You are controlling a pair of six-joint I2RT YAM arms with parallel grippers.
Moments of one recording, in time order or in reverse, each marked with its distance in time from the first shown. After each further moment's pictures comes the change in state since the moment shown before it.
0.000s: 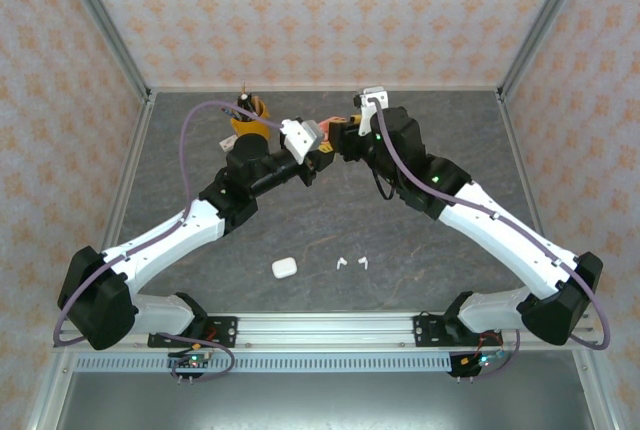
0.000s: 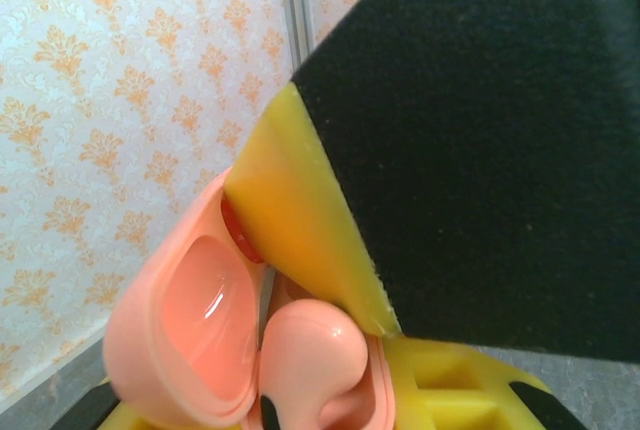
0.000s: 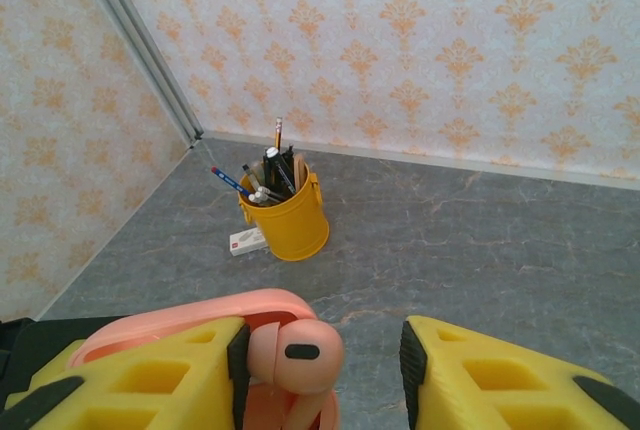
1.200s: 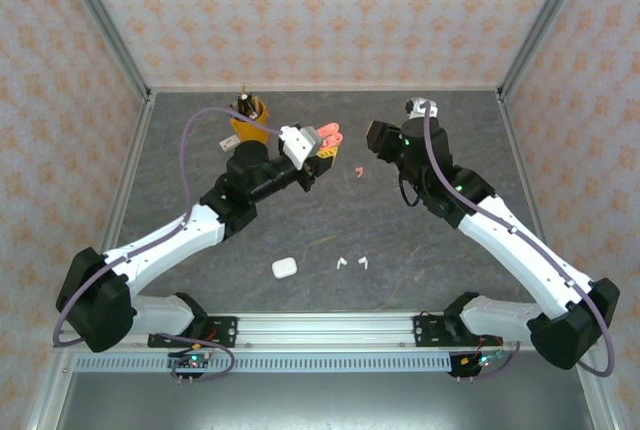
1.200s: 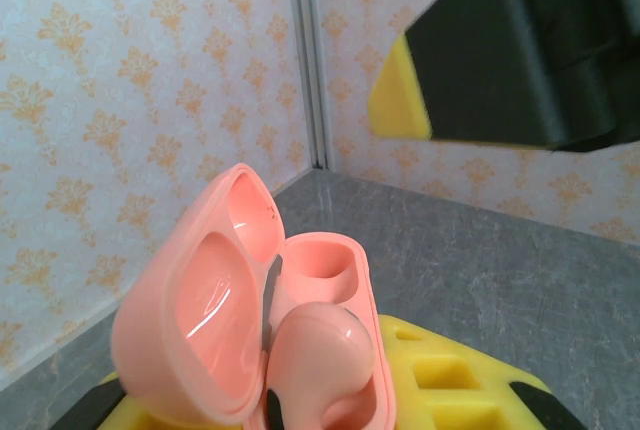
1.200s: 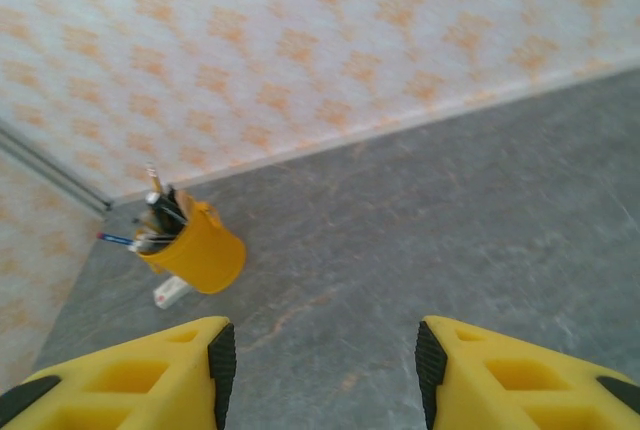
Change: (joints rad) left arm 0.000 -0.020 -0.071 0.039 -0.029 -0.004; right arm -0.177 -0.124 -0.196 -0.032 0.074 0.283
